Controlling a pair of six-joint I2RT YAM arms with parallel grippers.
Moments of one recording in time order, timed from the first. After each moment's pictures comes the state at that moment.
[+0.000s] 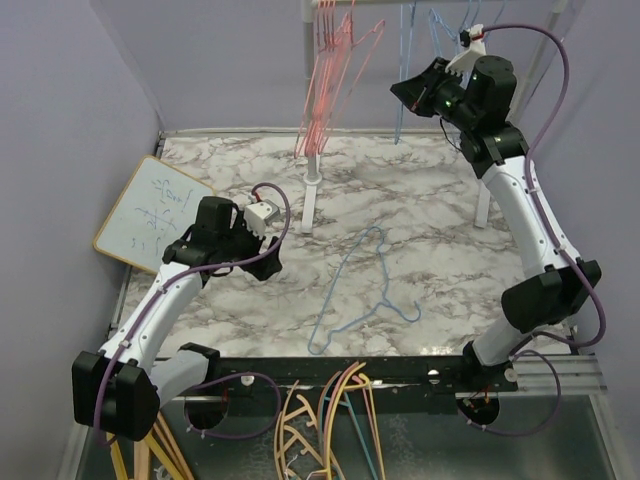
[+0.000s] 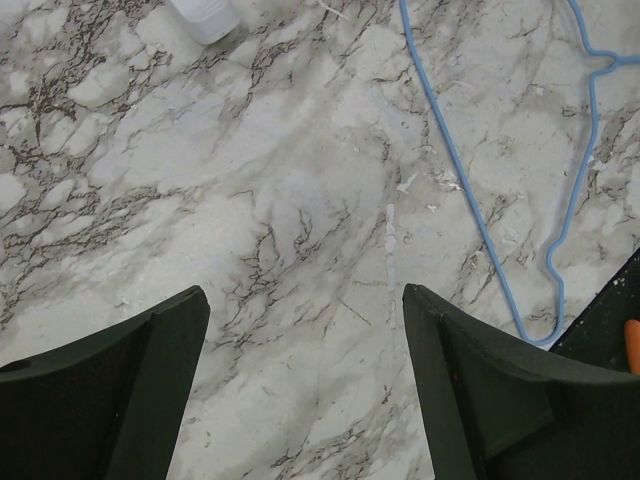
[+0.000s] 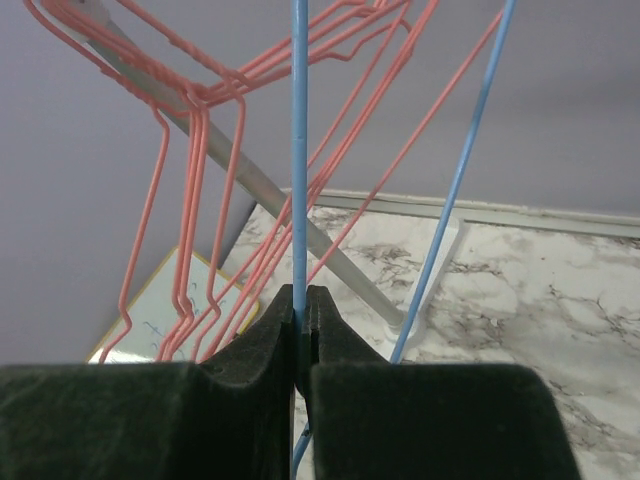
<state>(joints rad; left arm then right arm) -0.27 1.06 0.82 -0.57 0.48 0.25 0.25 1.61 1.79 -0.22 -0.30 0.50</state>
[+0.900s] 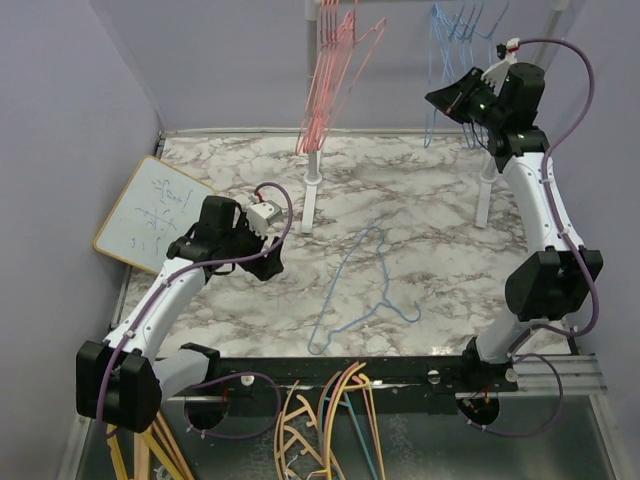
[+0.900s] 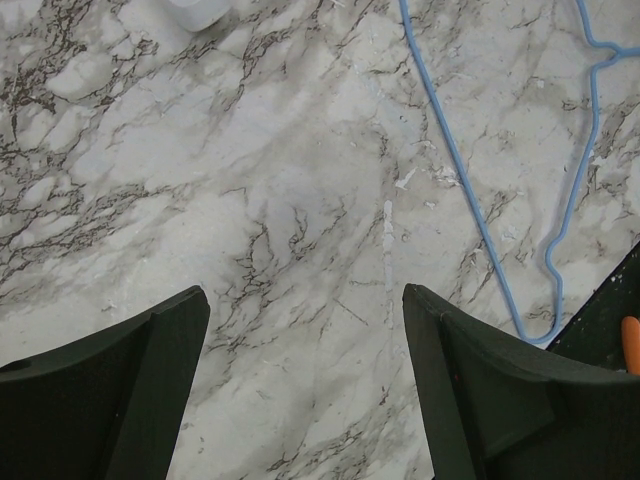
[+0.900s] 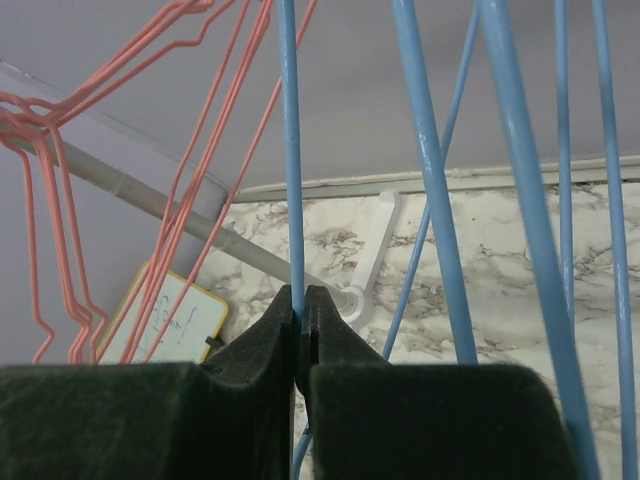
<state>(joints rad) -0.27 1.09 0.82 -0.56 0.50 0.25 0.03 1.71 1.76 -0.19 -0.47 0.60</state>
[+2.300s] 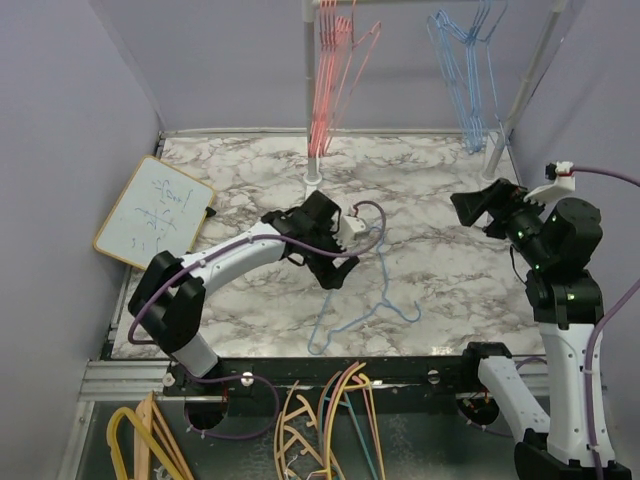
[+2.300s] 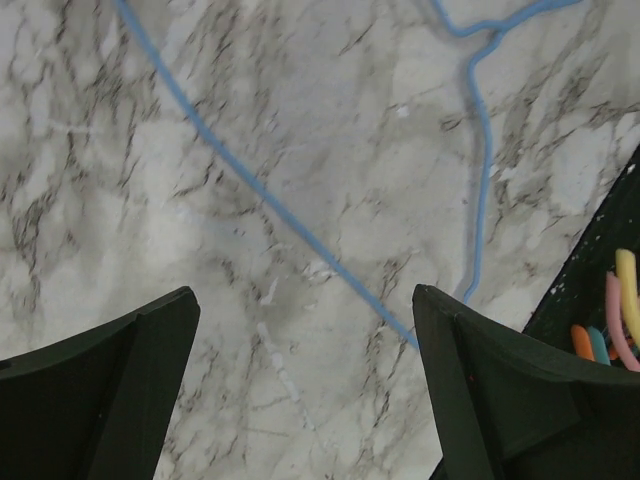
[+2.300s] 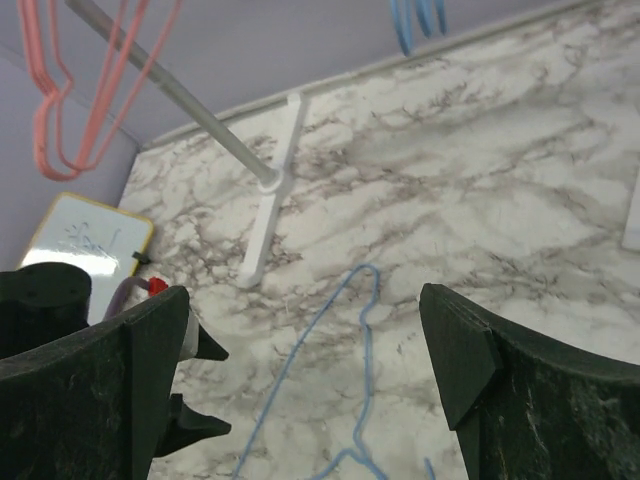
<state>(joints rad) -0.71 1.57 1.14 -0.62 0.37 0.22 -0.03 0.75 1.11 -0.50 -0.29 0.45</state>
